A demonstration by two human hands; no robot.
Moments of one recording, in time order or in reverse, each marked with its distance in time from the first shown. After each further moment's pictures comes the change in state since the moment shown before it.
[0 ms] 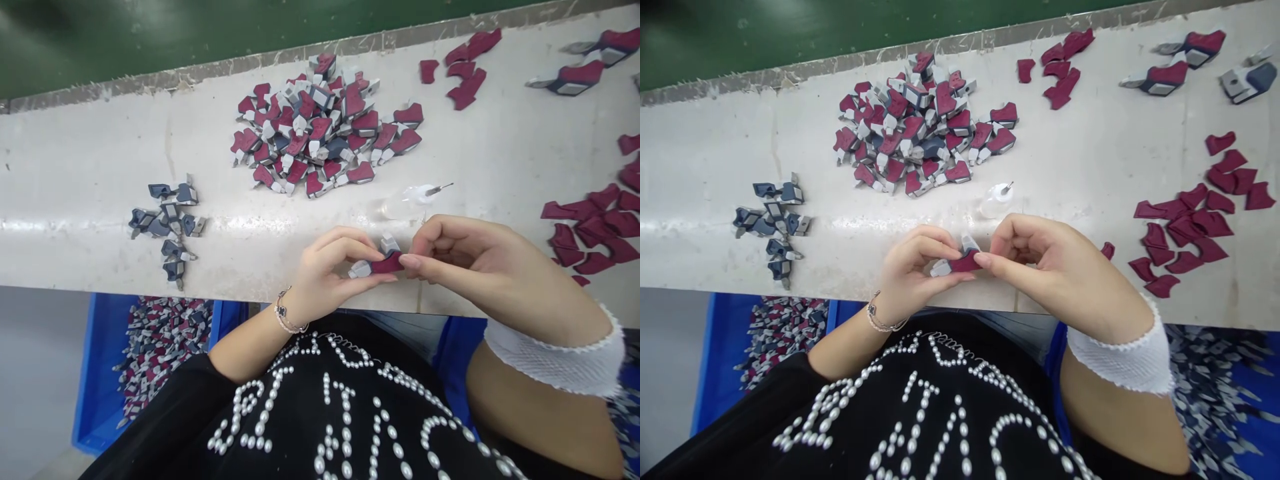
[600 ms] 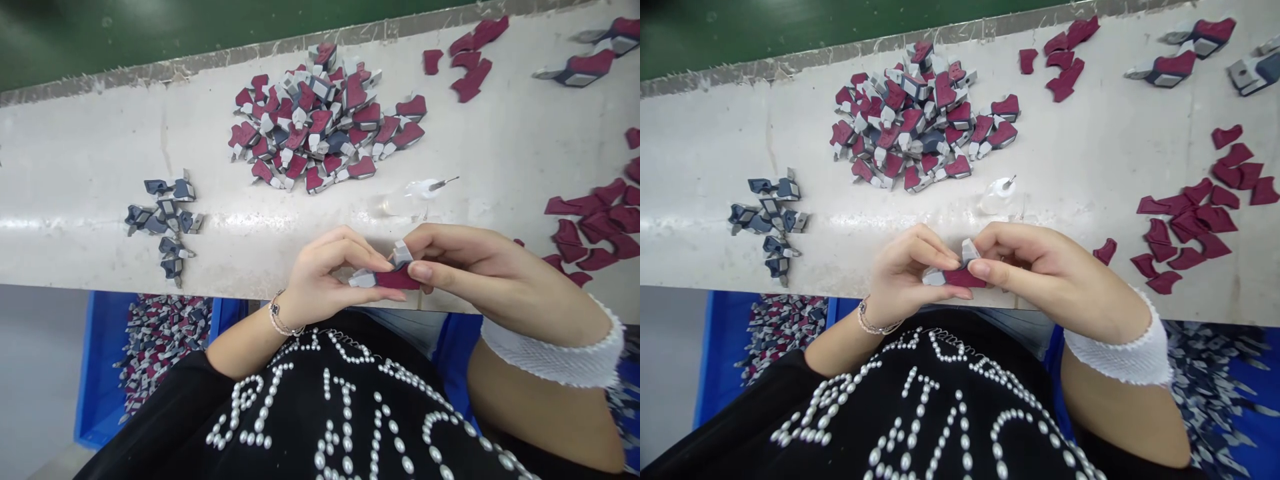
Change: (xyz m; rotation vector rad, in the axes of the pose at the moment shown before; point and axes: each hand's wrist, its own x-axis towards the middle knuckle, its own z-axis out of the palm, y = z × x) left_hand 0.007 0.012 -0.003 -0.144 -0.014 0.026; right_hand -0.001 0.001 -0.001 0.062 -0.206 -0.095
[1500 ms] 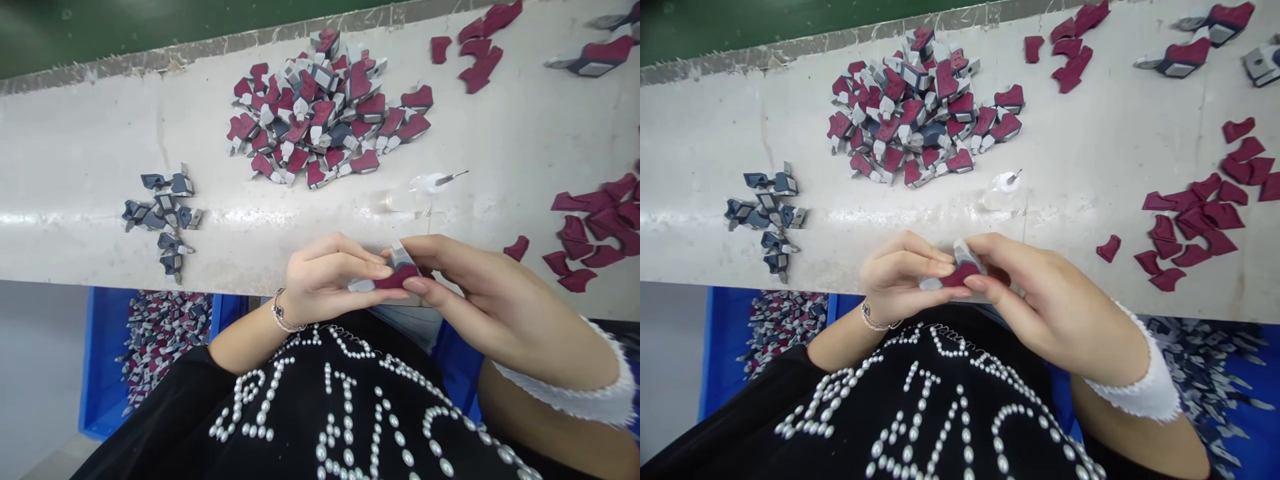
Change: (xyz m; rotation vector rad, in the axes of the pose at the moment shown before) left_hand -0.005 0.002 -0.001 0.171 0.057 0.153; right_hand -0.014 -0.004 0.020 -0.373 0.121 -0.201
